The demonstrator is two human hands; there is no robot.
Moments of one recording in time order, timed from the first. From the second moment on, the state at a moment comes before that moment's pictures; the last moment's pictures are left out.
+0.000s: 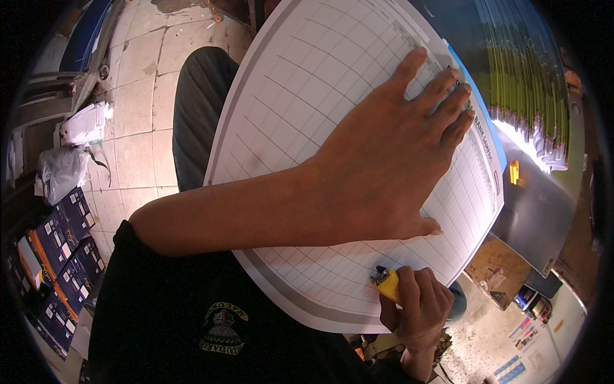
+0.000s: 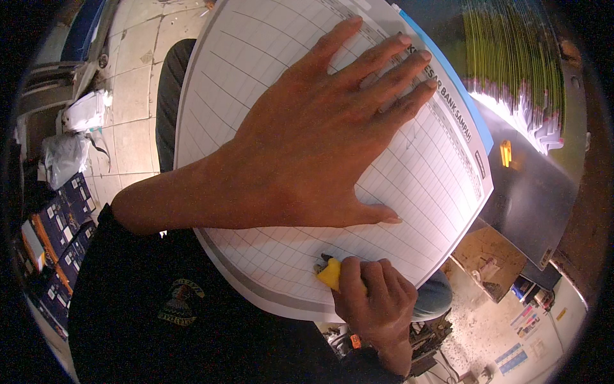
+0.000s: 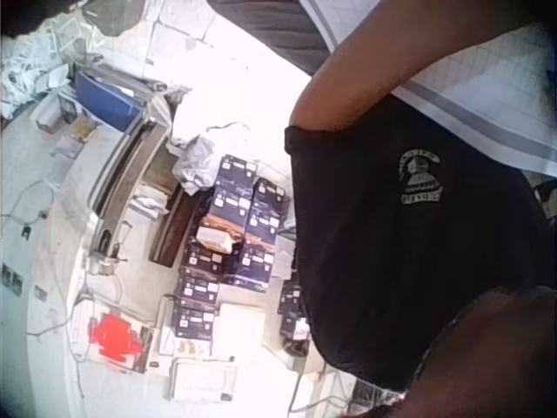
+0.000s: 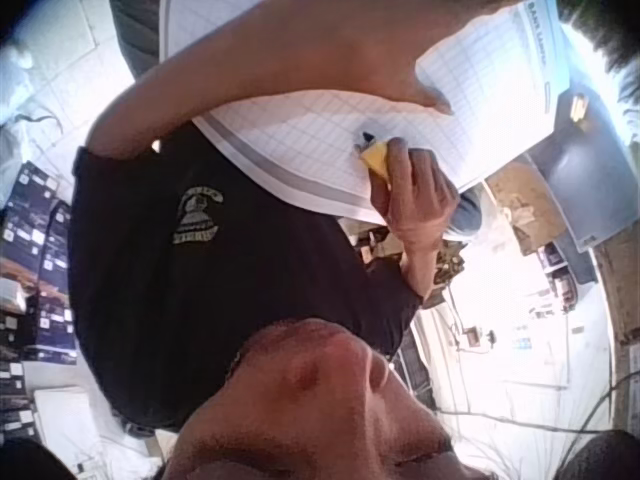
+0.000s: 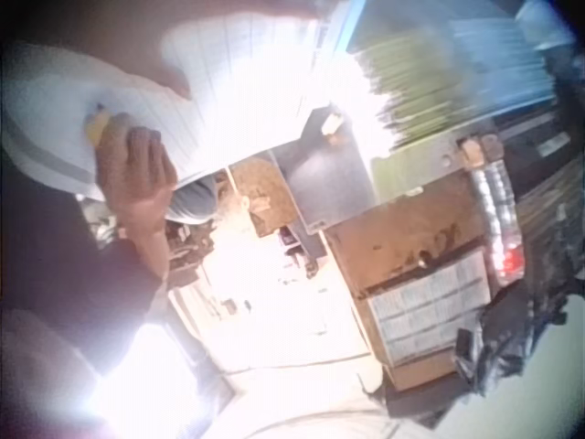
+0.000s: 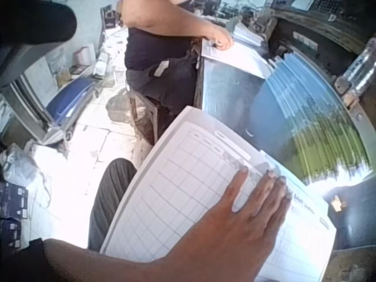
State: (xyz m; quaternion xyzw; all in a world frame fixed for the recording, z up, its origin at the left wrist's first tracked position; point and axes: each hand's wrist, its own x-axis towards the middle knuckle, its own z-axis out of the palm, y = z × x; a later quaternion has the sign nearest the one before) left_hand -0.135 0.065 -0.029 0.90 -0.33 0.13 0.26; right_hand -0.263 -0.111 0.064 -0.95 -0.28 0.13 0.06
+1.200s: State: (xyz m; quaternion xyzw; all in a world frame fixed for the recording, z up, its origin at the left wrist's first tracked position) left_hand -0.135 0.059 -0.038 0.92 -0.31 0.17 0.17; right_hand -0.242 -0.105 0.075 -0.89 0.02 0.29 0.34
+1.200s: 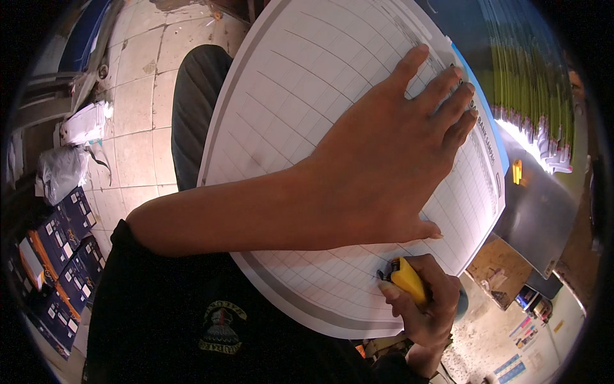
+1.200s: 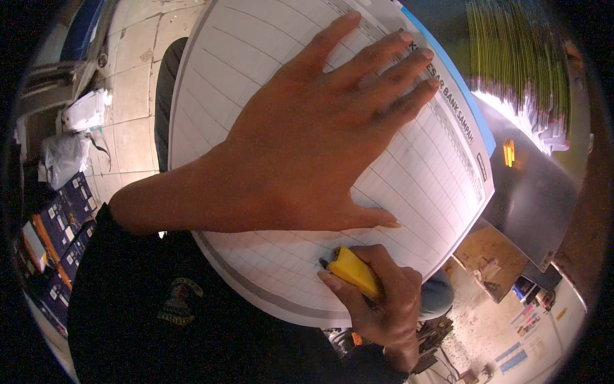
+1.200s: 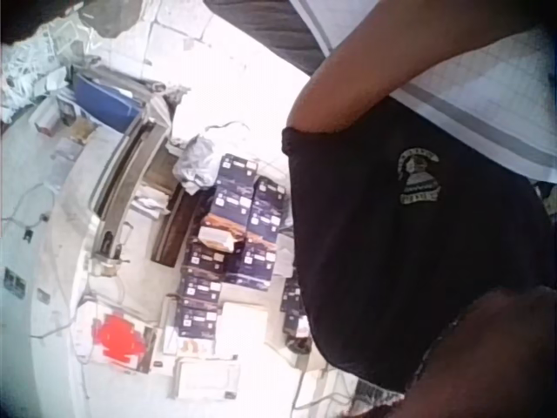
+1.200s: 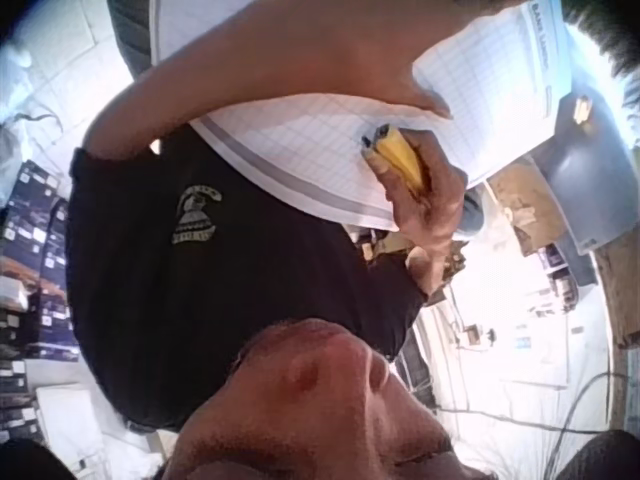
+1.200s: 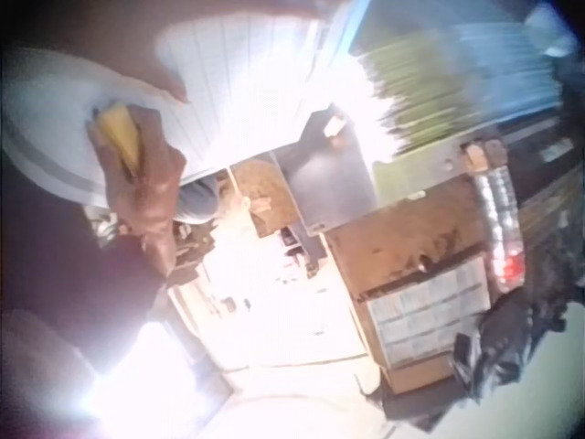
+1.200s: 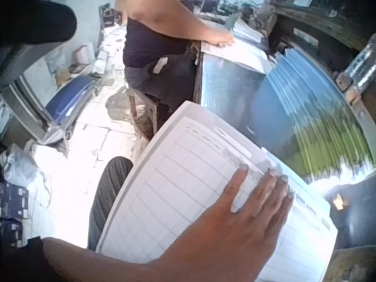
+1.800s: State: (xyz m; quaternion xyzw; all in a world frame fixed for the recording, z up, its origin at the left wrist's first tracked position) left_hand -0.134 0.057 -0.041 0.92 -0.30 0.22 0.16; right_hand -0.257 -0.111 0.073 -0.96 -0.12 0.15 0.22
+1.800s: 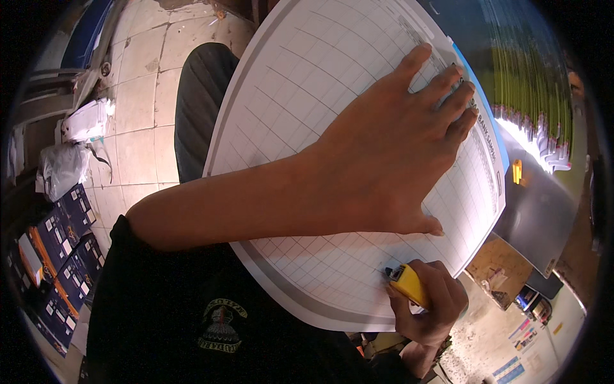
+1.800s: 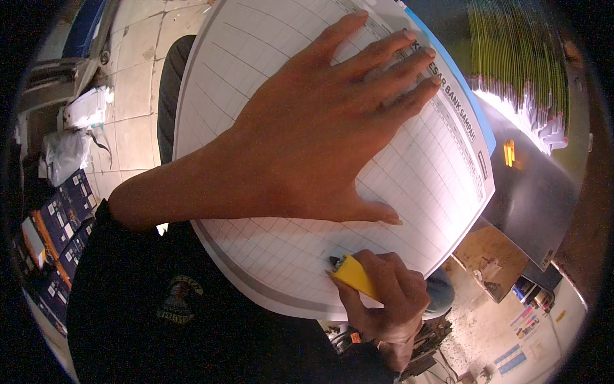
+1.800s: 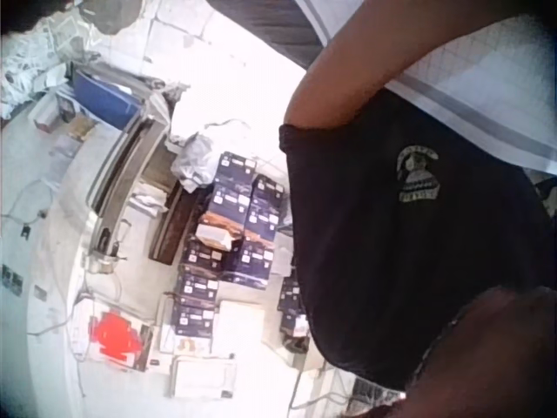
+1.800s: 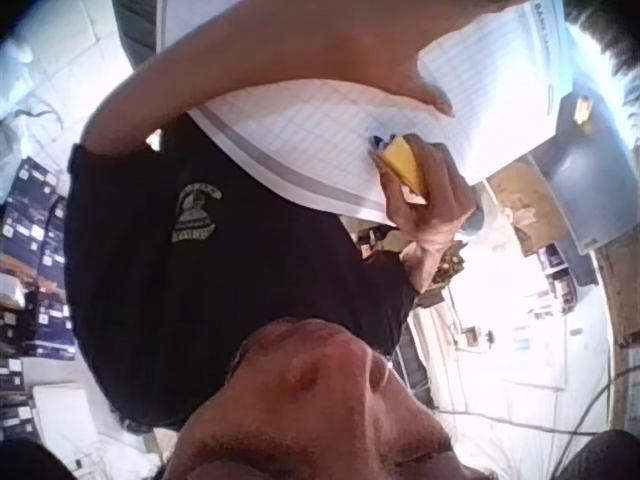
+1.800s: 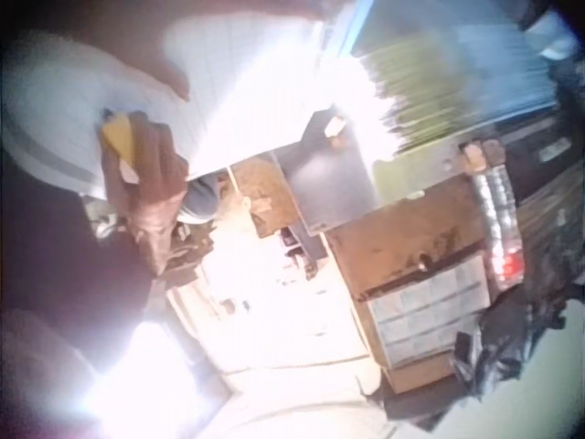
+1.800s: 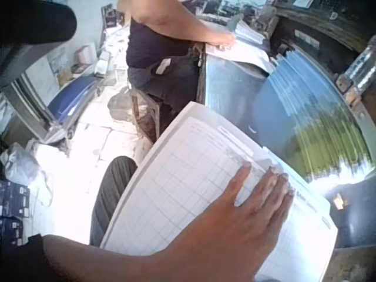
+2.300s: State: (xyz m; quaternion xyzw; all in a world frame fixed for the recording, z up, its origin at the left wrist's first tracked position) left_hand -0.133 0.056 -0.047 0.91 -0.30 0.24 0.17; right_hand -0.255 -0.111 0.066 -0.94 -0.28 0.11 0.14
